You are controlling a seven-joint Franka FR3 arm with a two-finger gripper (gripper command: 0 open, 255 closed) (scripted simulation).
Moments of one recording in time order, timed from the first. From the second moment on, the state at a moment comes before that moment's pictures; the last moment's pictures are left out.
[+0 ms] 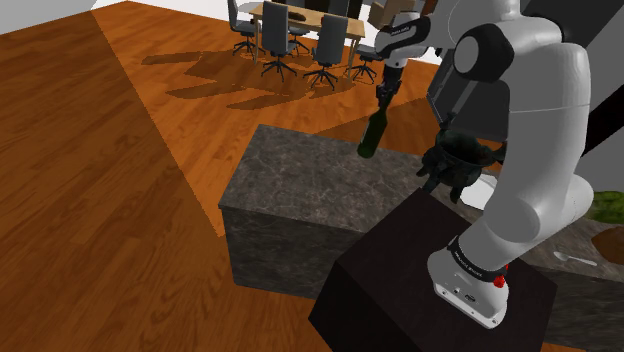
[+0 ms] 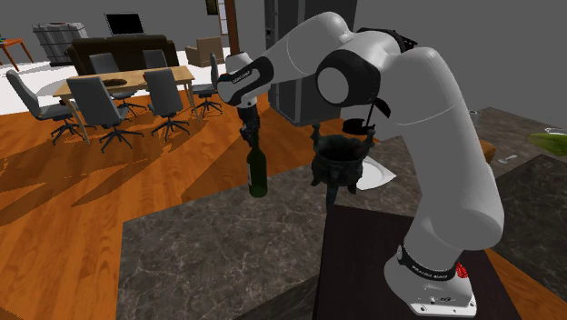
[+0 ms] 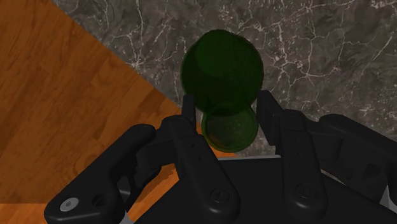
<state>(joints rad) -0.29 0.63 -0.32 -1.45 0.10 2.00 -0.51</state>
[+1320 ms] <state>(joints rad) -0.30 0.21 -0.40 -1.77 -0.02 1.93 -0.60</state>
